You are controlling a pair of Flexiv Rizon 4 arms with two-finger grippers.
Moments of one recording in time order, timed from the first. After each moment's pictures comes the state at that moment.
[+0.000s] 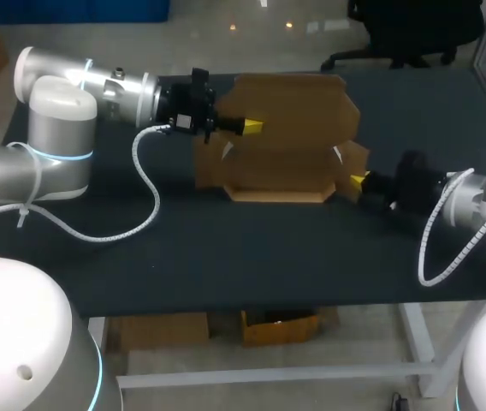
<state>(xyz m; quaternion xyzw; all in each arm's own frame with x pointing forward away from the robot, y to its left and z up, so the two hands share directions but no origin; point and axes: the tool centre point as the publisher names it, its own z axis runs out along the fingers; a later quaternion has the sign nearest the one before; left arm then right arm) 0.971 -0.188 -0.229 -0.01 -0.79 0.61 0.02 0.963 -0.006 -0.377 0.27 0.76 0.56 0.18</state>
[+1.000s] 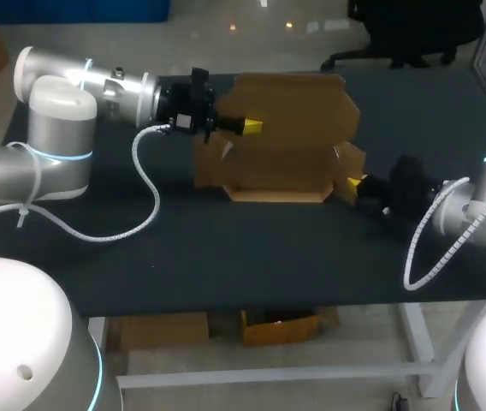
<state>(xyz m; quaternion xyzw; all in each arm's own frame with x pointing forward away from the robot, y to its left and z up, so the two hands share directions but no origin) 0.971 -0.188 -0.228 -0.01 -0.79 0.61 0.02 0.956 0.000 -0.378 0.31 0.75 0.55 0.21</state>
